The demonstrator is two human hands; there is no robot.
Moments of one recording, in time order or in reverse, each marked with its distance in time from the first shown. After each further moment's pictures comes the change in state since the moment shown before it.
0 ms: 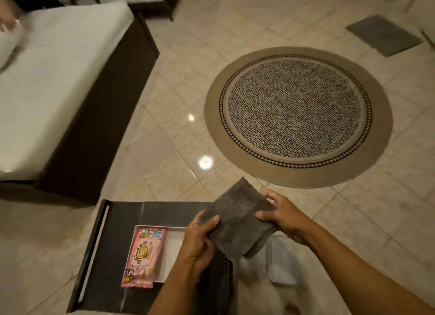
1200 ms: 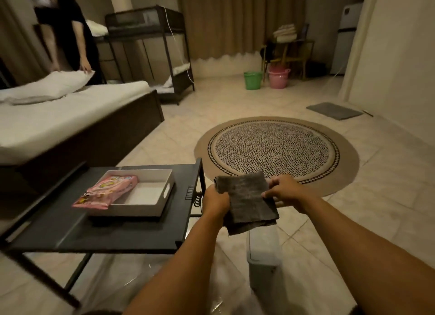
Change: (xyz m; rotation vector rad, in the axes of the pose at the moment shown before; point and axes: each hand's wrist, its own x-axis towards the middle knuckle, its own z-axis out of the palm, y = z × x) left_hand 0.019 -0.282 -0.055 0.717 0.111 0.583; right_hand -0.054 0.286 -0.051 -0.341 0.310 -0.320
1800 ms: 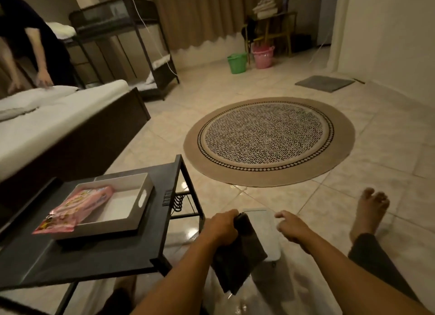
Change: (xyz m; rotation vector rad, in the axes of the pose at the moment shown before) left_hand 0.029 -0.069 0.044 1.091 -0.467 0.196; right_hand 0.027 0.158 0.024 -0.074 0.120 0.228
